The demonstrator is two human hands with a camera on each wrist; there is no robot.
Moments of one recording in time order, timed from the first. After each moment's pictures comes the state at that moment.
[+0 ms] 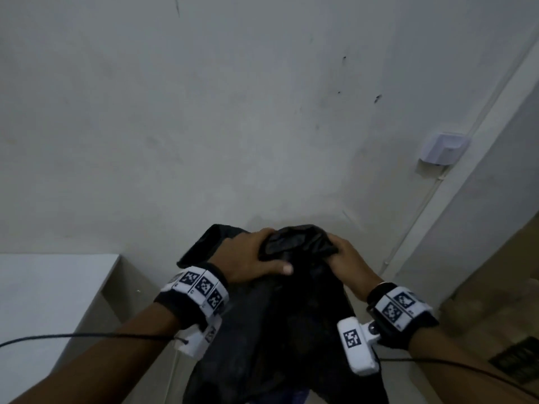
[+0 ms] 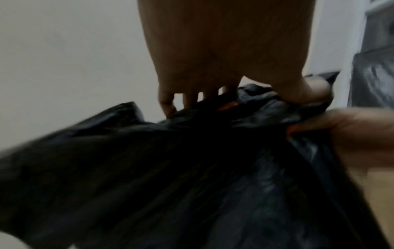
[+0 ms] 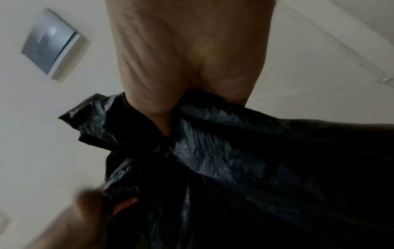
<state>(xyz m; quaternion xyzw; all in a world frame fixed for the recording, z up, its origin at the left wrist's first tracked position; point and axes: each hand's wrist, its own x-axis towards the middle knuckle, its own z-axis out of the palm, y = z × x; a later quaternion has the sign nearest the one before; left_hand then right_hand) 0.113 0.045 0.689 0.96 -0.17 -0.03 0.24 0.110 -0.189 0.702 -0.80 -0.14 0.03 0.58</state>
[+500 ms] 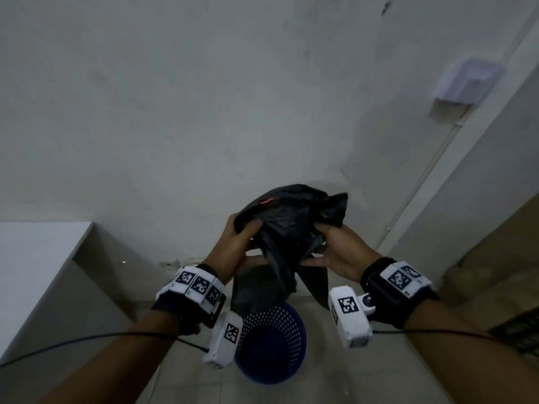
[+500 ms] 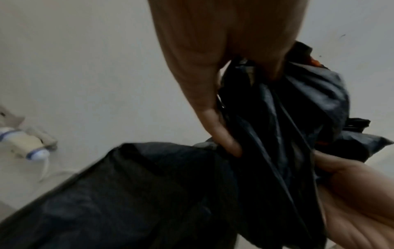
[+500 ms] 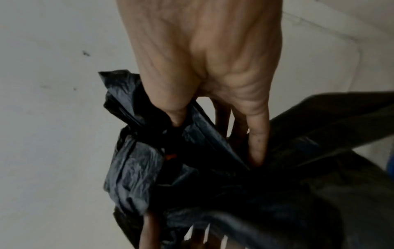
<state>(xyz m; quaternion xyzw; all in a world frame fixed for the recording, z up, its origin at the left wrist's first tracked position) 0.113 -0.017 0.588 0.58 0.08 -0.09 0.81 0.137 -0.224 0.612 -0.61 0.07 0.23 0.75</state>
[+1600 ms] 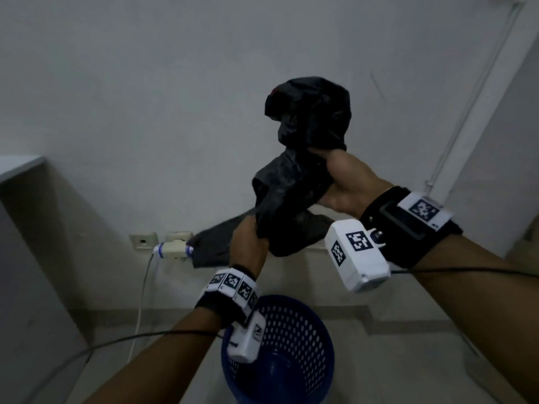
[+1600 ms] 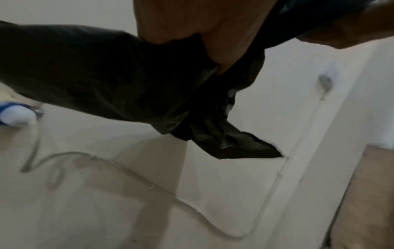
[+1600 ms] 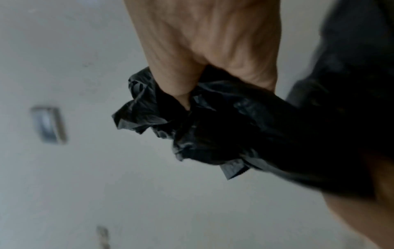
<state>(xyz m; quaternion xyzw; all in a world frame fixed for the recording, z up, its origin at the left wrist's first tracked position) 0.168 -0.039 0.234 0.86 0.04 0.23 0.45 0.153 -0.181 0.409 -0.59 -0.05 0.16 0.79</state>
